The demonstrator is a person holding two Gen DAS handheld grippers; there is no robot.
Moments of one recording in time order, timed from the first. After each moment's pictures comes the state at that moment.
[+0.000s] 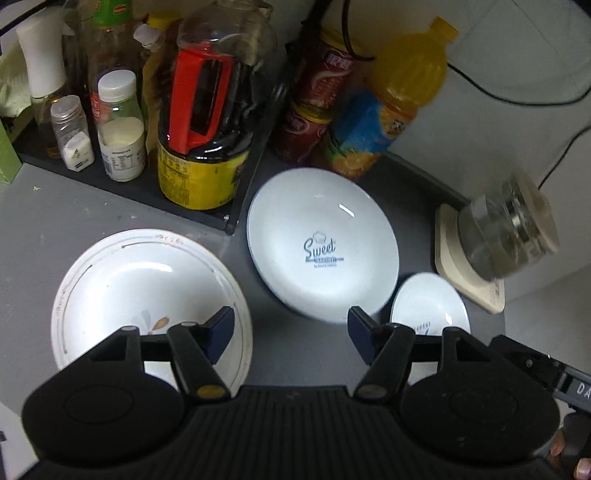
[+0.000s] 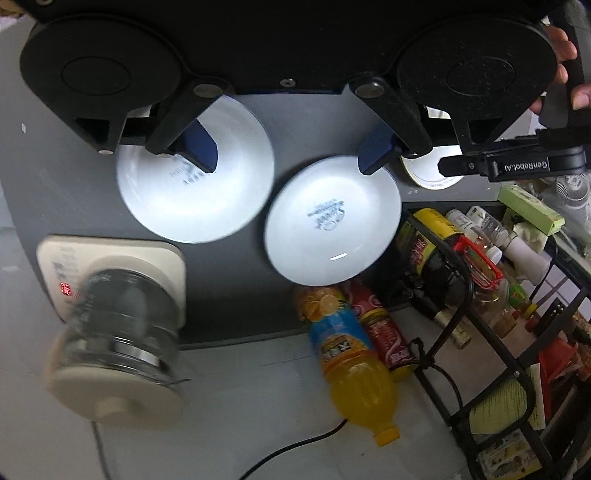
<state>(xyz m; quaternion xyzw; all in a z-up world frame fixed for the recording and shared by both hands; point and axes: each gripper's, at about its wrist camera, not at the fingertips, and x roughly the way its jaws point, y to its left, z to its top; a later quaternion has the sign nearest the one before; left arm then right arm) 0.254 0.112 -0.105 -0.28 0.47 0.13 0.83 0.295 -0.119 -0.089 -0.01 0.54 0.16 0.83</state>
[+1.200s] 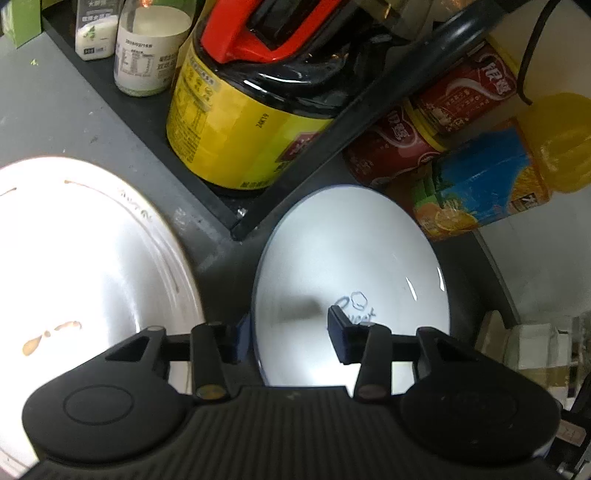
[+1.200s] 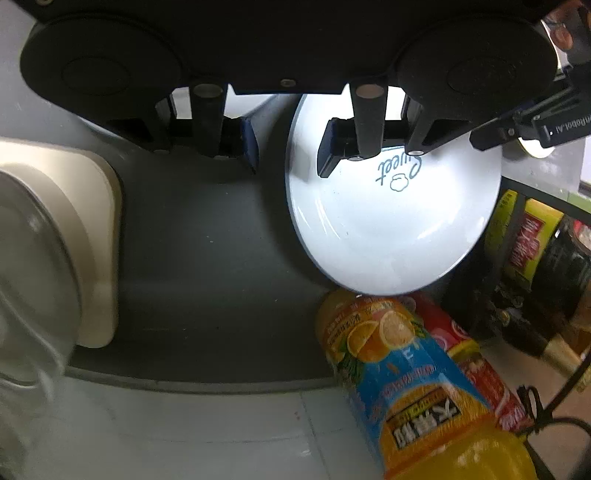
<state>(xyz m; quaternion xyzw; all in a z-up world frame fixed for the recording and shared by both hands) 0.325 0.142 -0.214 -0.44 0.41 0.25 0.75 0.443 -0.087 -0.233 -0.07 0.61 0.16 0.77</state>
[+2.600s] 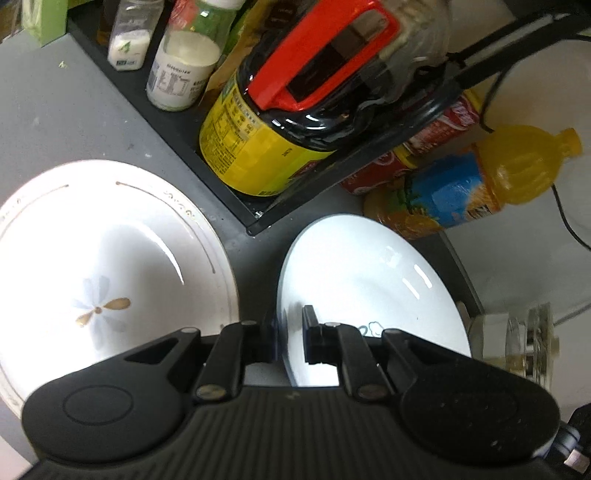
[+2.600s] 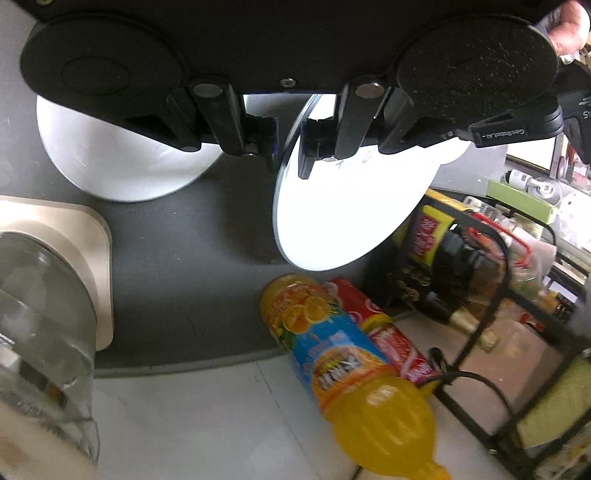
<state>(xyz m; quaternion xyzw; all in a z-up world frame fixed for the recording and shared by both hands) 0.265 0.156 -0.169 -0.46 0.40 0.21 0.76 0.396 -0.104 -0.151 0.02 0.59 0.21 0.78</state>
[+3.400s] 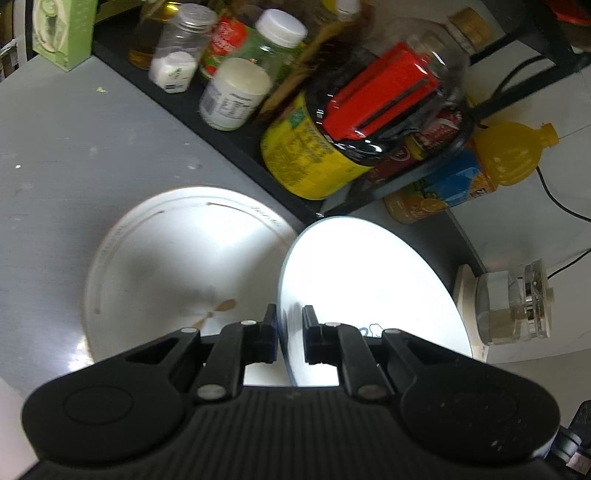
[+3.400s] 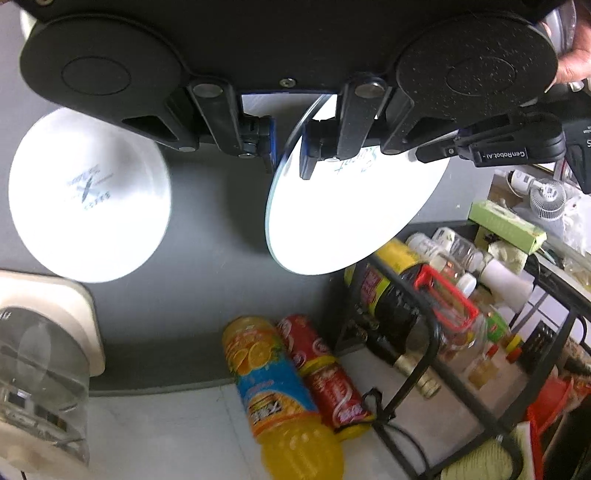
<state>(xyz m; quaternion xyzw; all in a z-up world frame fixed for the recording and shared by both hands) 0.191 0.209 -0.157 -0.43 0.43 0.17 0.77 0.298 -0.060 -0.139 0.02 0.58 0.19 0.79</state>
